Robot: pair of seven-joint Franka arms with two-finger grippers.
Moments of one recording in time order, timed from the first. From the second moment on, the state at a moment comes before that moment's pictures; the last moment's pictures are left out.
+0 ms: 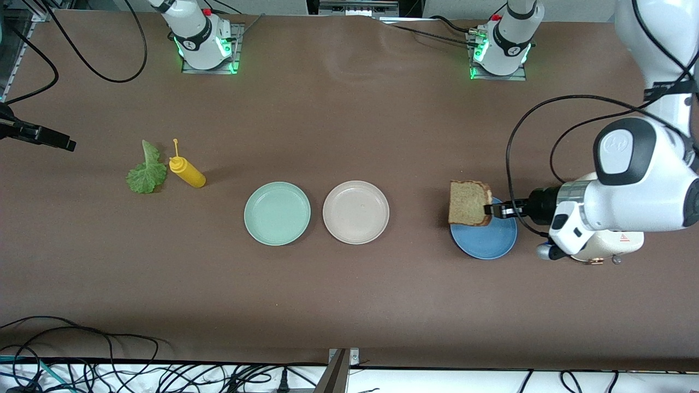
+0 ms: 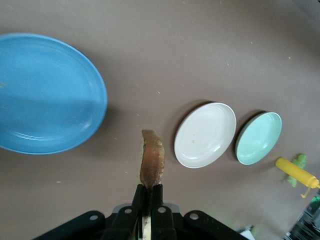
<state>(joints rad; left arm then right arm) 0.02 0.54 -0.16 -1.39 -0.52 1.71 -0.25 -0.04 0.12 -0.11 -1.57 -0.01 1.53 0.06</state>
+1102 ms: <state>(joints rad) -0.31 0.78 -0.13 -1.38 -0.95 2.11 -0.26 -0.04 0.12 -0.11 -1.57 -0.02 1.53 0.06</state>
